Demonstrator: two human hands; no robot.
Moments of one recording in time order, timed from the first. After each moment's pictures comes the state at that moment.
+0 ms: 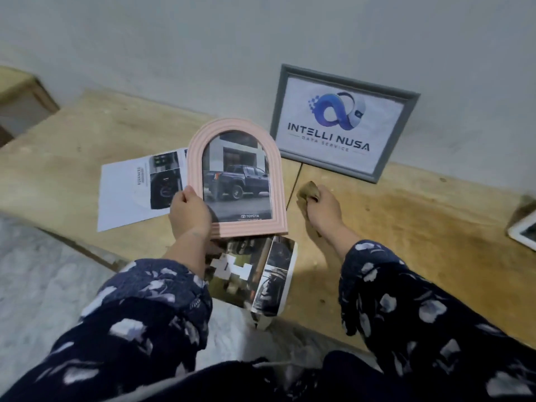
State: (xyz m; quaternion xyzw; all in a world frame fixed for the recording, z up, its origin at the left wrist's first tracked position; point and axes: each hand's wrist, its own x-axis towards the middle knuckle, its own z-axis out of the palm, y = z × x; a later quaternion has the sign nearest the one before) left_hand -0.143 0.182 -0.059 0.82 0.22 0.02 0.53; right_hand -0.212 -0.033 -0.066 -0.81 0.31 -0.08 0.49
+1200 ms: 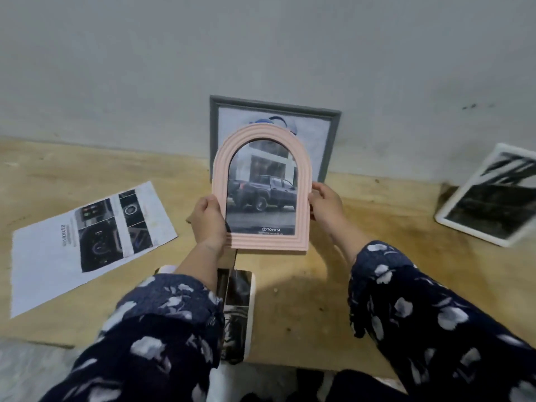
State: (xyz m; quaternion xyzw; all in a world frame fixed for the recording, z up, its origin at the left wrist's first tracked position) left_hand -0.130 0.056 -0.046 0.75 0.08 -0.09 0.65; right_hand -0.226 -0.123 -0.021 -0.69 0.38 -0.16 0.59
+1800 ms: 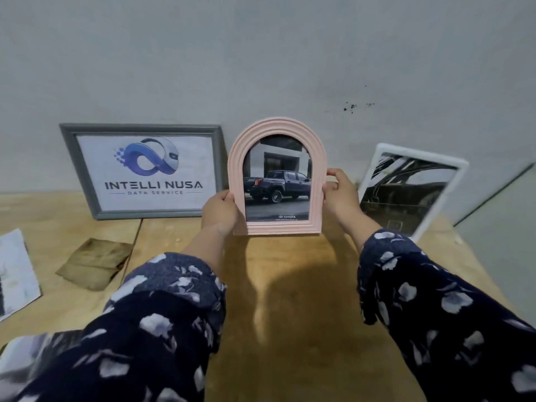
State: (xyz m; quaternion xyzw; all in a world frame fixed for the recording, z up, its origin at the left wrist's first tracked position) left_hand -0.194 -0.193 -0.041 0.85 -0.12 -0.18 0.48; right_hand -0.344 -0.357 -0.009 -0.72 0.45 -0.23 0.47
